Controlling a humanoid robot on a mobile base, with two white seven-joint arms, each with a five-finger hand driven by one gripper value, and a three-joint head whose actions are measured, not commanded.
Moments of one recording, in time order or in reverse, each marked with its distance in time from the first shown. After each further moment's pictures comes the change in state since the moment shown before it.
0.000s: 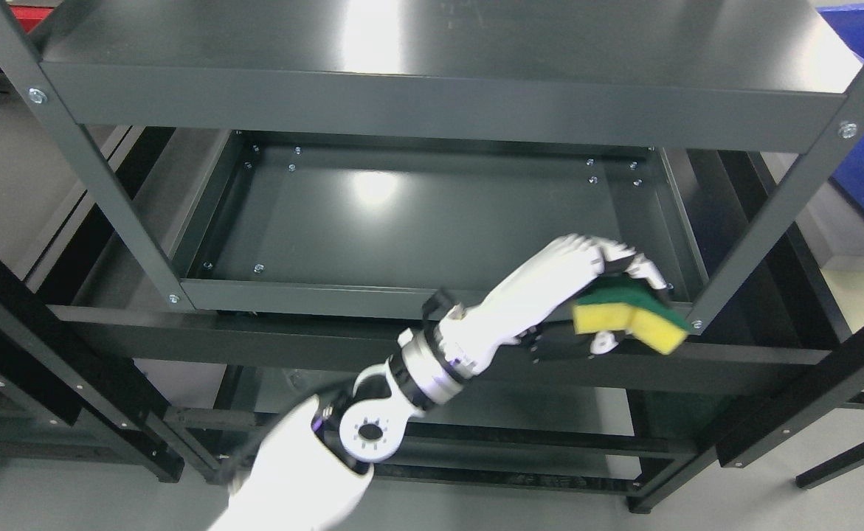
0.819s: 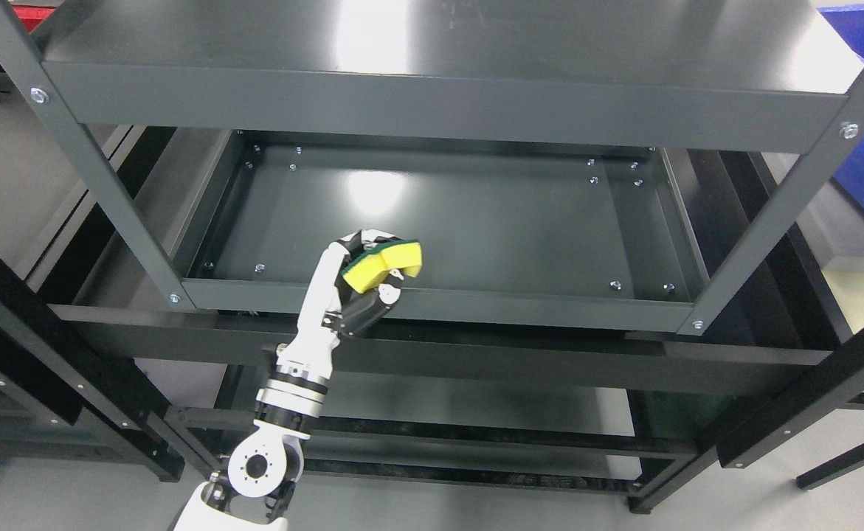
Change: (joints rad) left arm 0.254 -0.017 0.423 -0.043 0.222 0.174 0.075; right arm 0.000 0.000 0.000 0.000 0.000 0.000 0.000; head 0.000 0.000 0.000
